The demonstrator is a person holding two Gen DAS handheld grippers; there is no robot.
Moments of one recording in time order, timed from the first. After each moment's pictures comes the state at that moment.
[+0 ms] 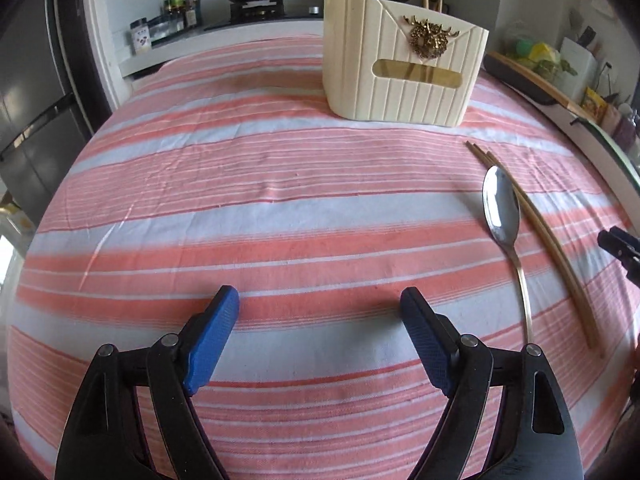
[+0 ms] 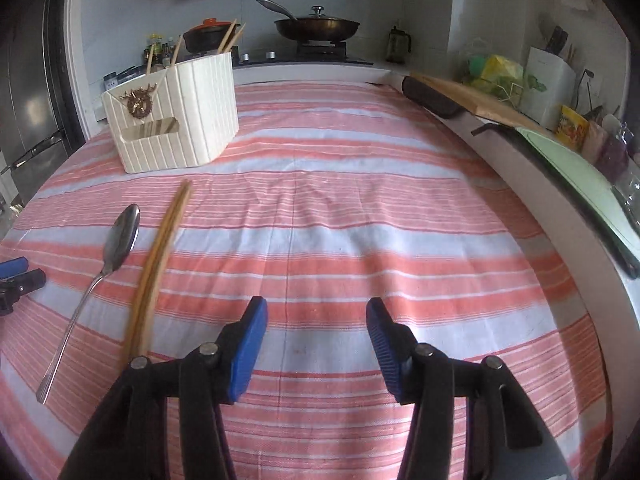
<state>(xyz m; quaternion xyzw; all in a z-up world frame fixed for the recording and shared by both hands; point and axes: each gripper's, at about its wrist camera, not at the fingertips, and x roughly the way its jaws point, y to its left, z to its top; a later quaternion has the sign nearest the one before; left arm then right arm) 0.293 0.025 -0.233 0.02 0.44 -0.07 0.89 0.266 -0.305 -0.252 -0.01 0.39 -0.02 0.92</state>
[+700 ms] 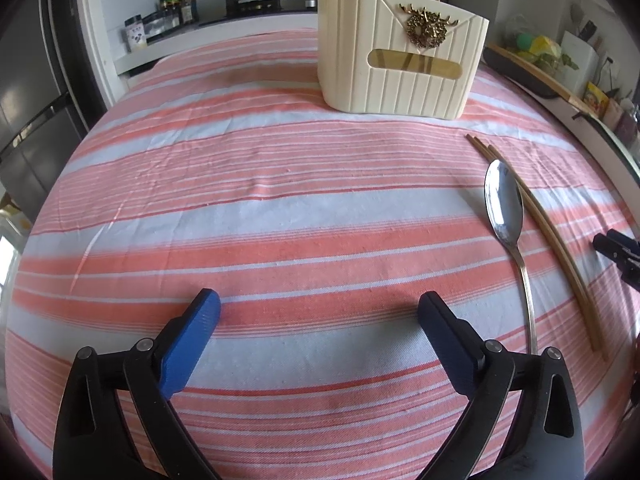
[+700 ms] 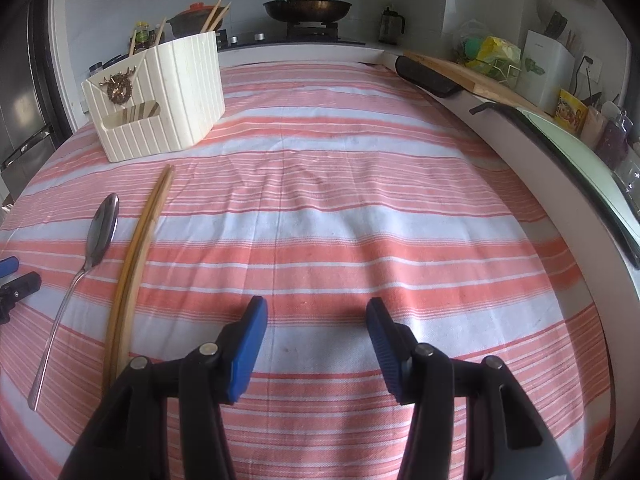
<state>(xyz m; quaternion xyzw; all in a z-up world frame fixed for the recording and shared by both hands) 0.299 0.019 -0.239 0.03 0.45 -0.07 0.89 0.275 -0.305 -0.261 -0.01 0.42 -0.04 0.91</state>
